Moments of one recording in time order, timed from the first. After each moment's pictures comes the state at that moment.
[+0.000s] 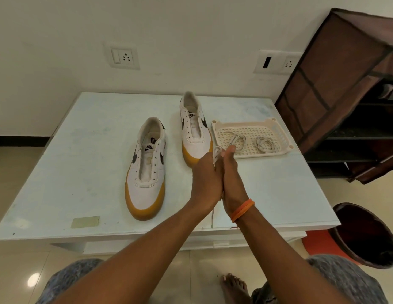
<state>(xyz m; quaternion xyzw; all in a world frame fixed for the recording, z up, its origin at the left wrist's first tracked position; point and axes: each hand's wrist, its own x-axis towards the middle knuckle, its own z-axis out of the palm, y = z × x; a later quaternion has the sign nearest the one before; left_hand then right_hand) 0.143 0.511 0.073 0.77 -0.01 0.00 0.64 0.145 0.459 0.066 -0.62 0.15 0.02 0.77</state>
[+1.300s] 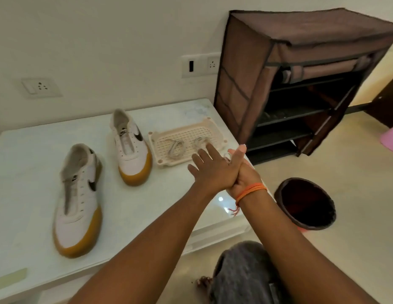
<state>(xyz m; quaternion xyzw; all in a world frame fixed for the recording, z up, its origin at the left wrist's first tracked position) 0.142 0.330 0.103 0.92 -0.08 -0.20 0.33 0.132 0.290 0.091 -0.19 0.29 -0.08 0.93</state>
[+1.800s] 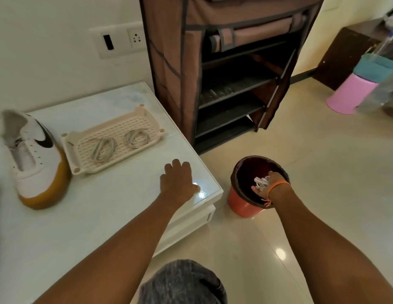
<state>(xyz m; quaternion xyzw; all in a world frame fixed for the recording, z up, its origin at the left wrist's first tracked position) 0.161 0.233 -0.017 0.96 -0.26 -0.13 0.06 0.063 -0.022 -0.081 -0.03 0.61 -0.21 0.76</state>
